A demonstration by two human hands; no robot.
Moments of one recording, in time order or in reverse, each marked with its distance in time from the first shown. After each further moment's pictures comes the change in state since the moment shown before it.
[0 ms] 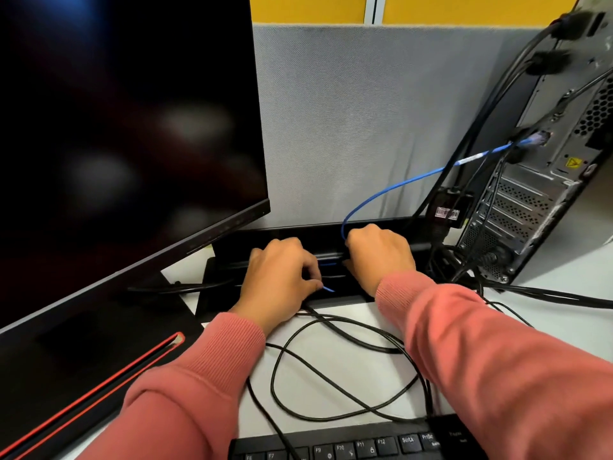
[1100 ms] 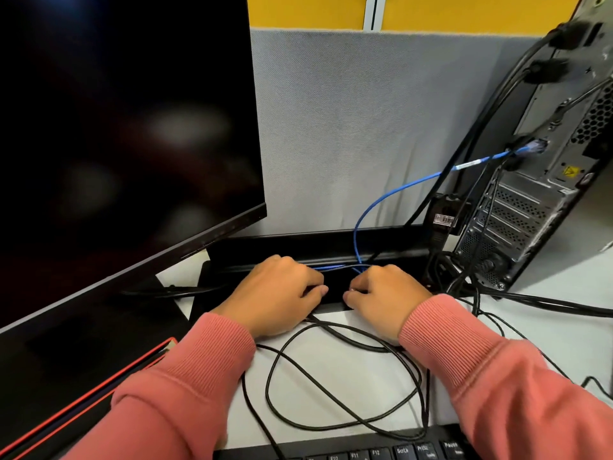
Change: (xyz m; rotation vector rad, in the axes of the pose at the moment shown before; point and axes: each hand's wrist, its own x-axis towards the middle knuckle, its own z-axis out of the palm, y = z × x) left_hand -0.005 -0.010 -0.002 0.114 -0.145 0.273; right_hand -0.046 0.011 -0.018 0.373 -0.384 0.082
